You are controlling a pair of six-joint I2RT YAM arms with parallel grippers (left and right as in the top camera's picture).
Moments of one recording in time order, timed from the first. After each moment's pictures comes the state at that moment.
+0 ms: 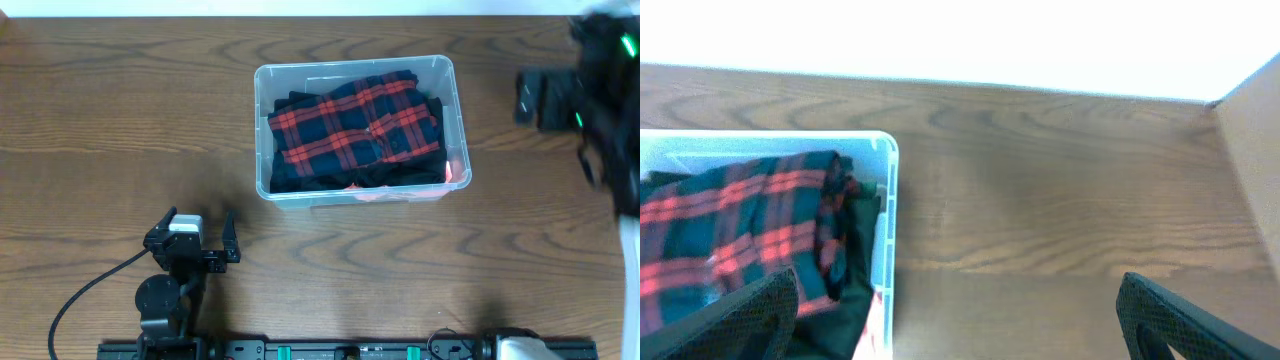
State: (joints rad) left arm 0.04 0.01 0.09 -0.29 0.11 0.01; right arm -0.01 1.28 1.72 -1.07 0.04 -0.04
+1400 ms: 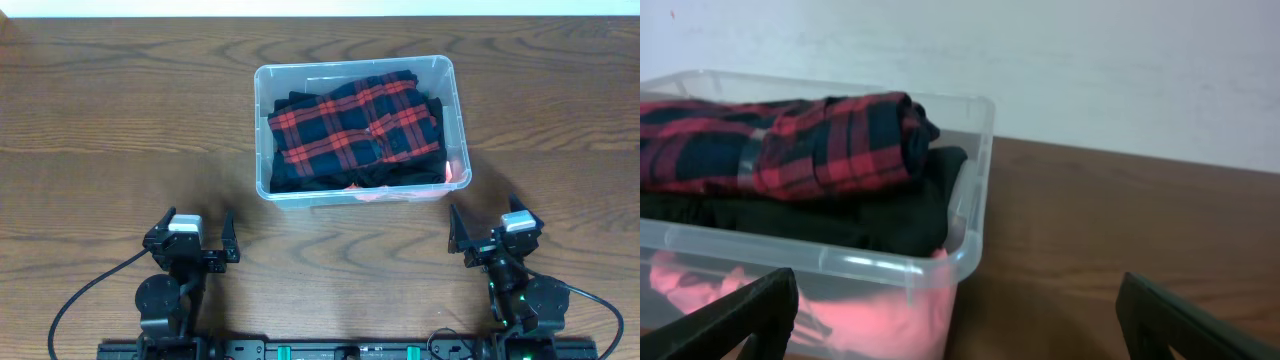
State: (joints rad) left arm 0.04 0.01 0.09 -0.29 0.10 0.01; right arm -0.01 0.05 0.01 -0.04 -0.19 -0.03
